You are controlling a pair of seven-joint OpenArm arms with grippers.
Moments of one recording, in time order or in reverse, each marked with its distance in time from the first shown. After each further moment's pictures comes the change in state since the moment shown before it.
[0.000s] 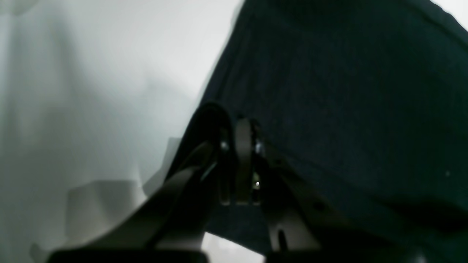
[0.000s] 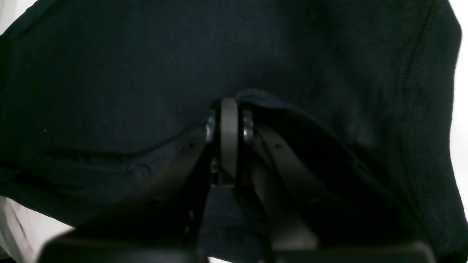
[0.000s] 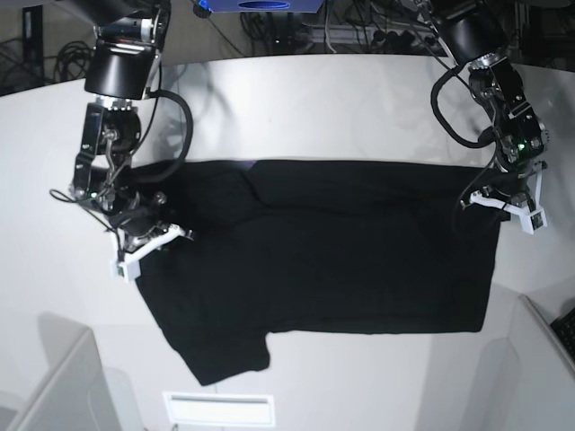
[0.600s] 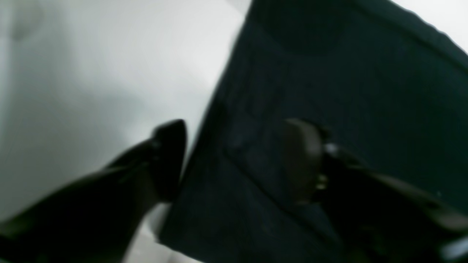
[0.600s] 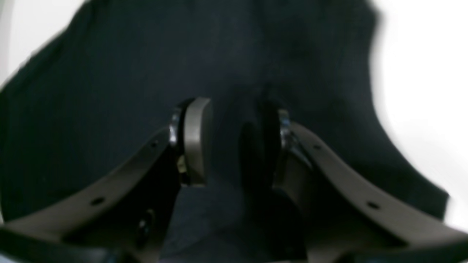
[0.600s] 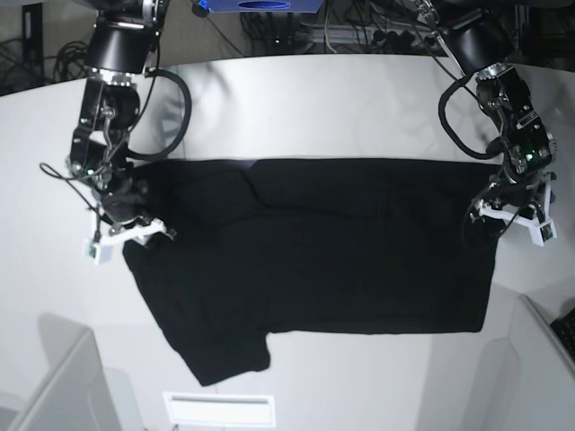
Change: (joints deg) left arm -2.7 -2.1 -0.4 -0.4 0.1 0.0 -0.4; right arm -7.6 0.0 0.1 9.8 0.6 -14.4 9.2
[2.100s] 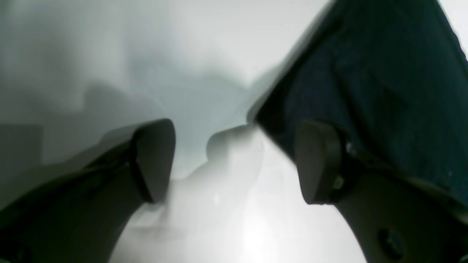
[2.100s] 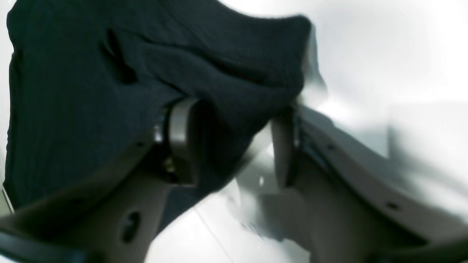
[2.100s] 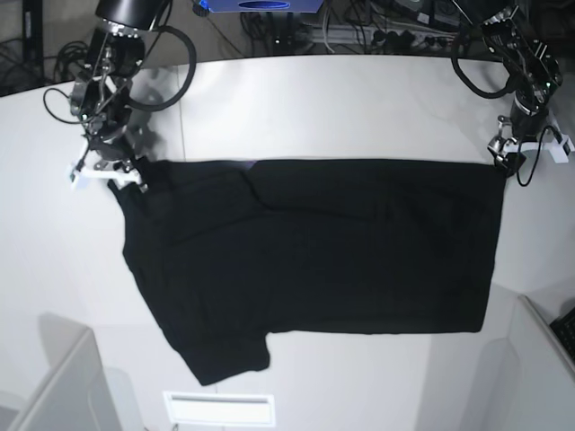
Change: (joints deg) left arm 12.9 1.2 -12.7 -4.8 -22.3 -0.3 -1.5; right arm -11.0 -5.0 10.4 -1.4 7.8 -6.4 5.4
